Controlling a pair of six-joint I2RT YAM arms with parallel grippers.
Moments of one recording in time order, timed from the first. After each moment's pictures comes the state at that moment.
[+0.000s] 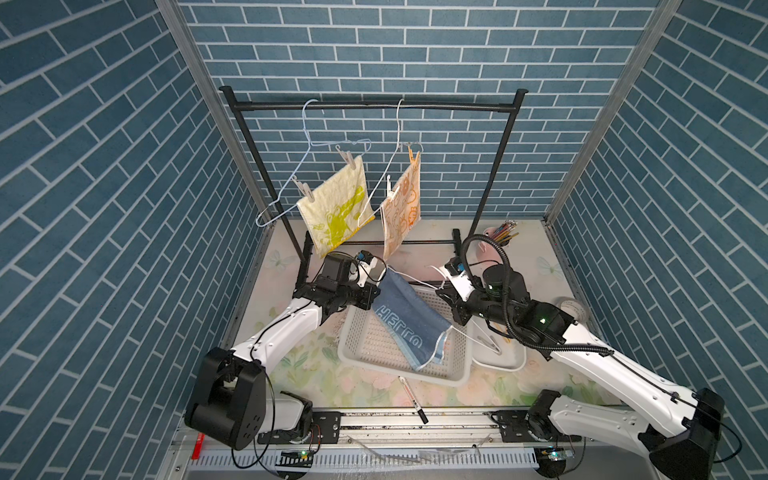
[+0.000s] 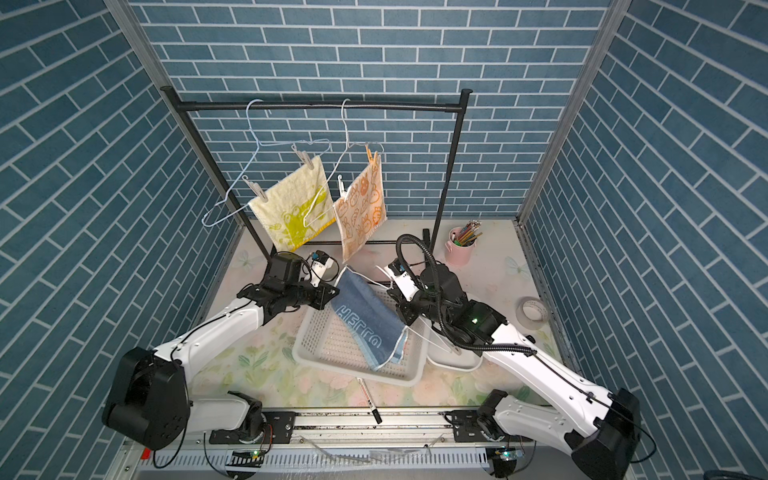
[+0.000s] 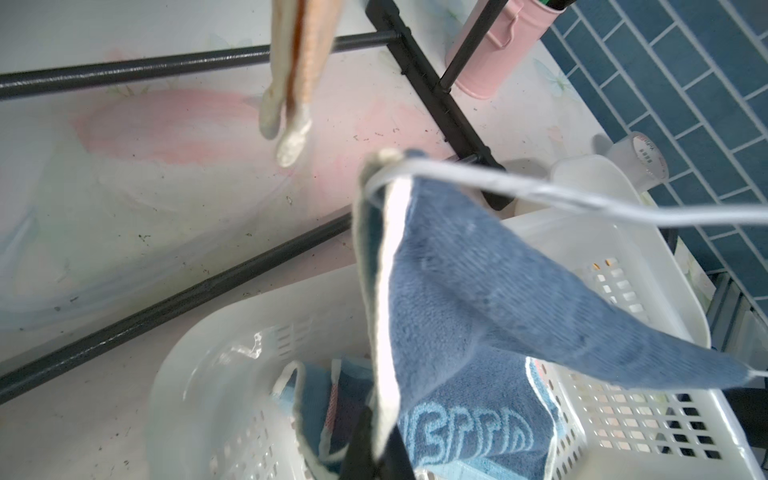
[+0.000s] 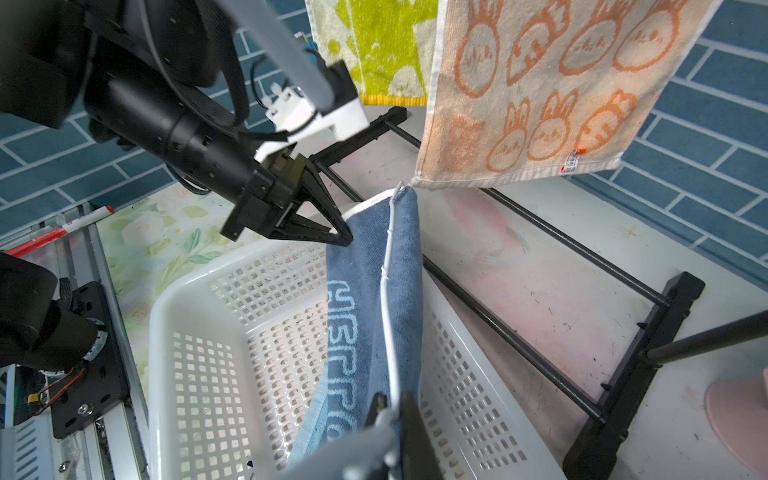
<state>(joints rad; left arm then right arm) -0.37 1.31 0.86 -0.30 0.42 -0.09 0.83 1.06 0.95 -0.39 -0.12 -0.02</state>
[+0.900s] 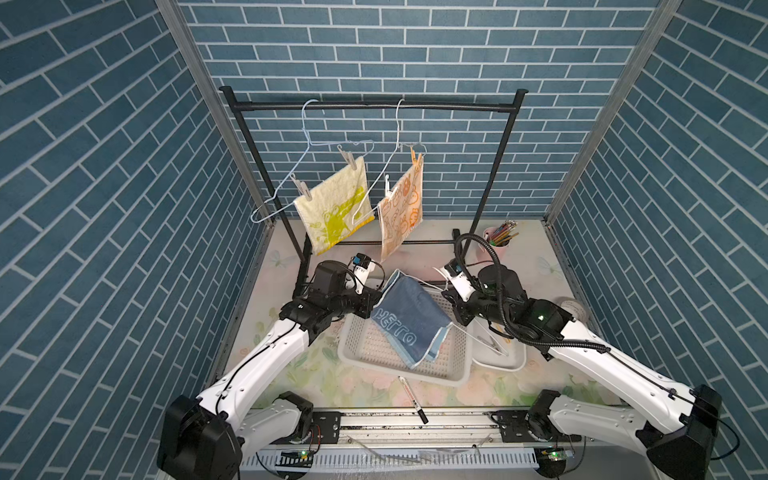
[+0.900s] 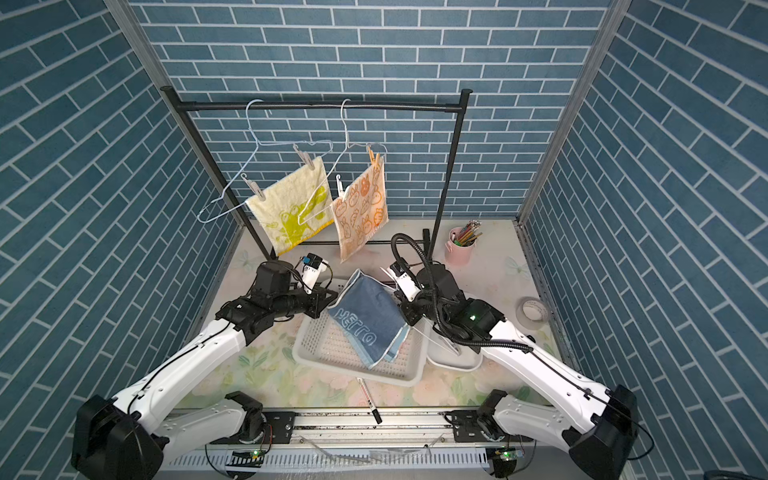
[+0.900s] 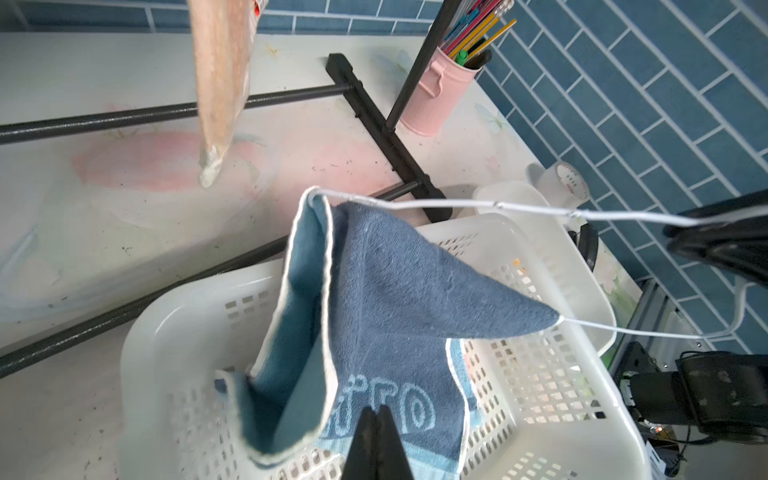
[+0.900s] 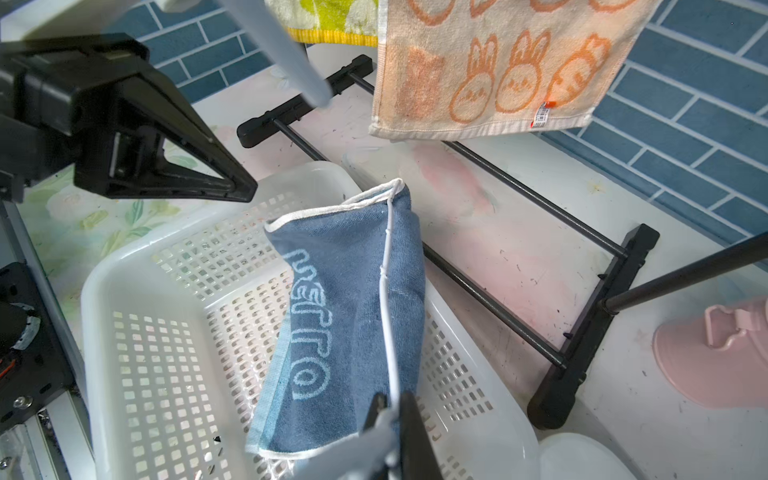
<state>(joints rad) -0.44 1.09 0.81 -0.37 0.40 -0.19 0.83 1.08 0.98 -0.49 -0.02 -0.03</state>
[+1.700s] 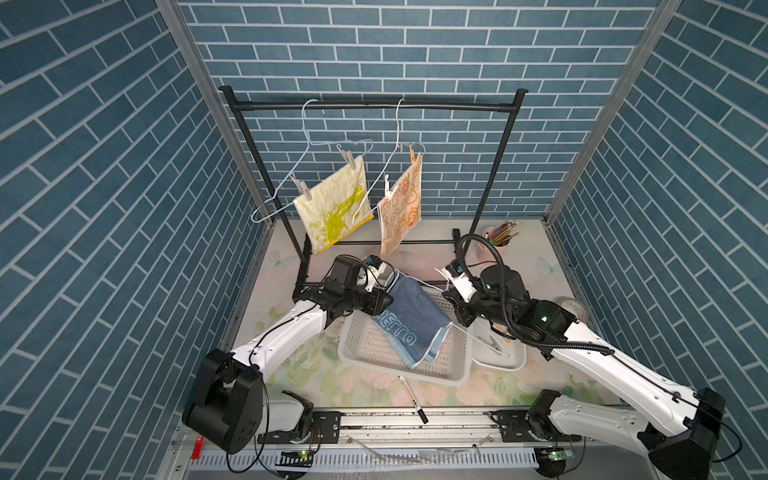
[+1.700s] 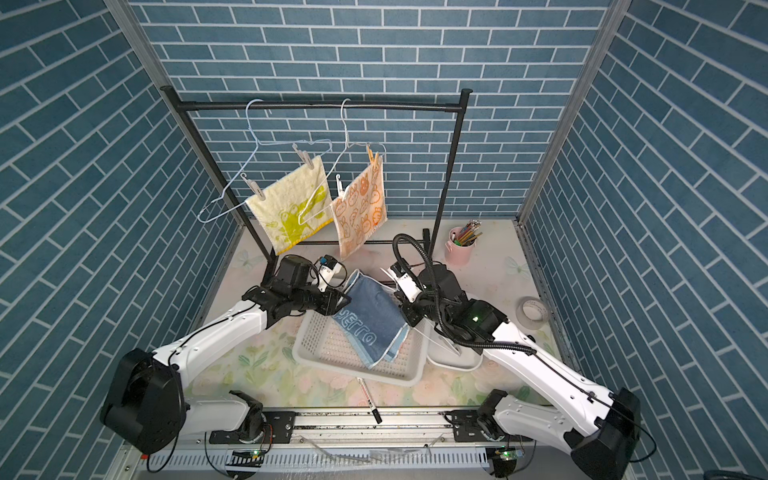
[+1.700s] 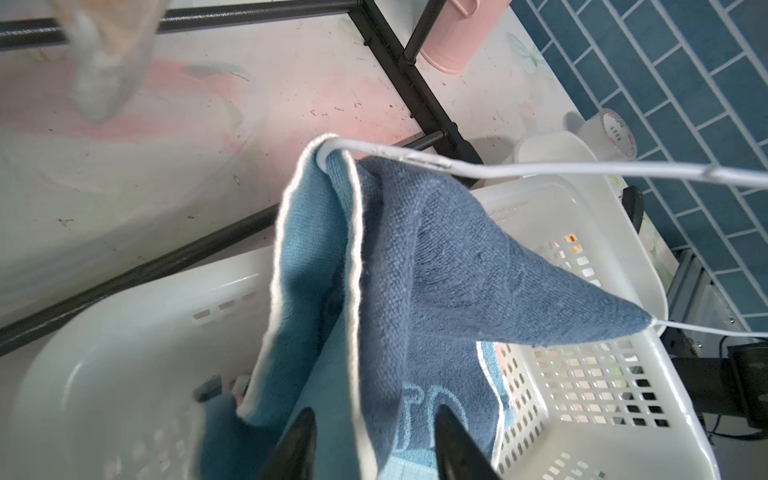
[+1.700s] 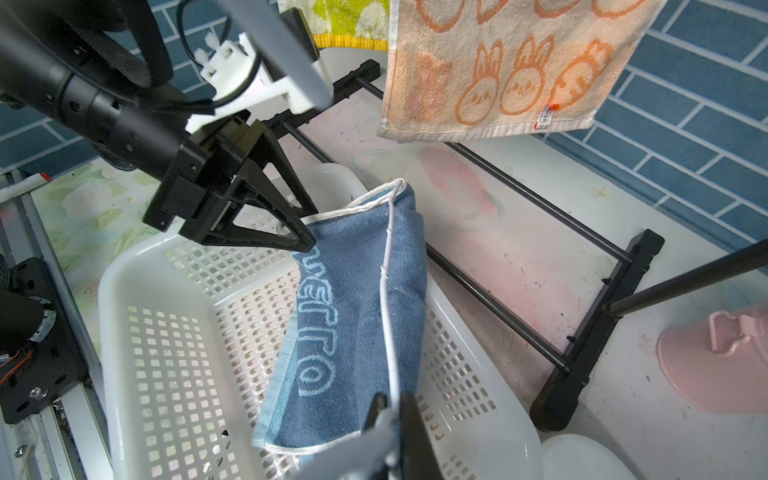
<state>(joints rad) -0.46 1.34 0.86 -0.32 0.42 -0.13 0.83 1.06 0.98 -0.49 -0.05 -0.05</state>
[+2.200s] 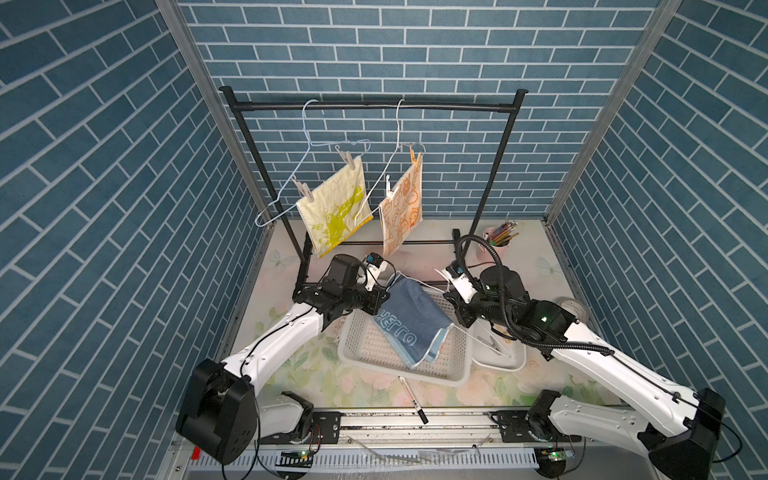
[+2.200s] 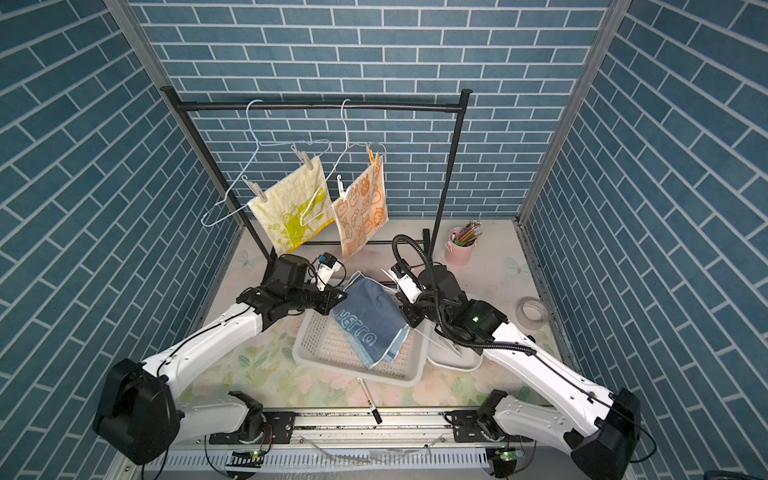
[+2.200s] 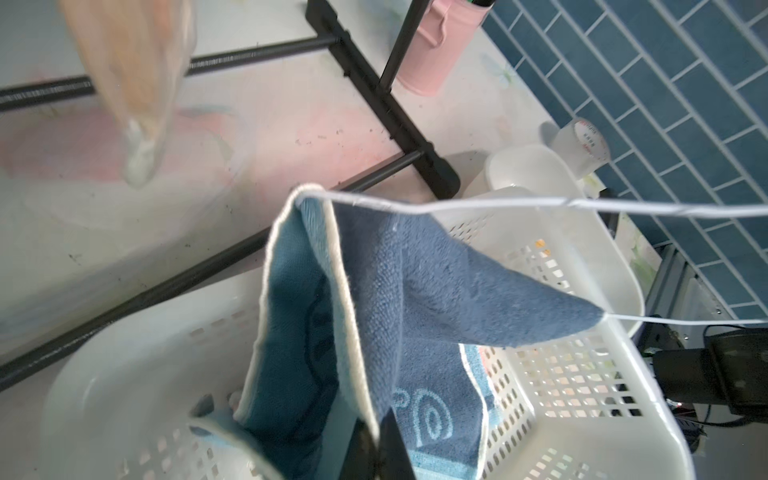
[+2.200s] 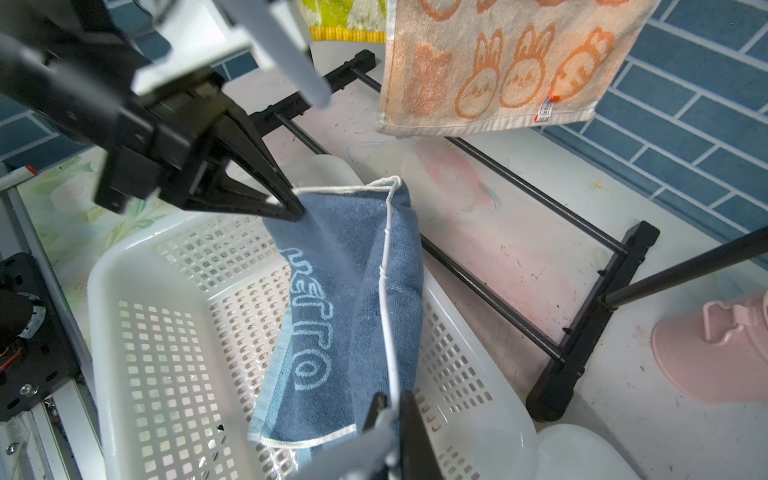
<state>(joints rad) -0.47 1.24 0.89 -0.35 0.43 -0.12 0.83 1.06 0.98 -0.52 -0.02 -0.05</state>
